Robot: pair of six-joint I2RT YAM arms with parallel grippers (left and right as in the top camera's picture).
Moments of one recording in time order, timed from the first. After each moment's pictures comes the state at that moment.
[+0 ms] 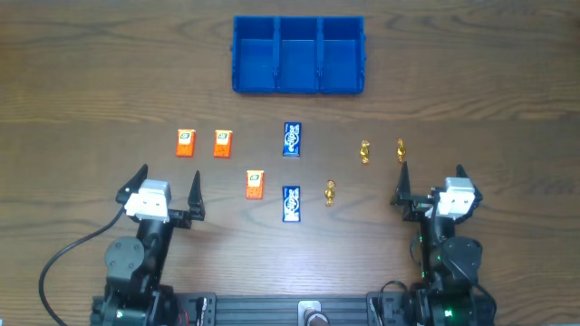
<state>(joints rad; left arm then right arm) -0.16 0.01 0.02 -0.12 0.00 0.00 0.07 0.01 0.01 -0.06 0.13 0.01</state>
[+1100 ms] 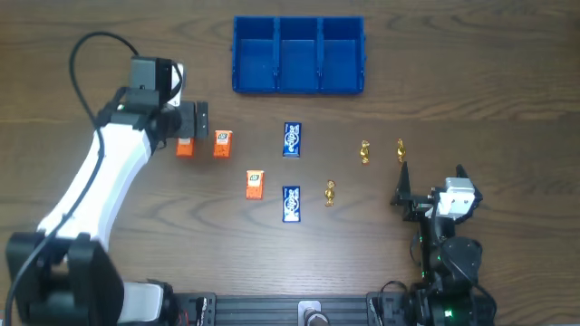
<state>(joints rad) -0.11 1.57 1.12 -0.65 -0.06 -0.07 0.07 0.01 0.01 -0.06 0.13 0.01</state>
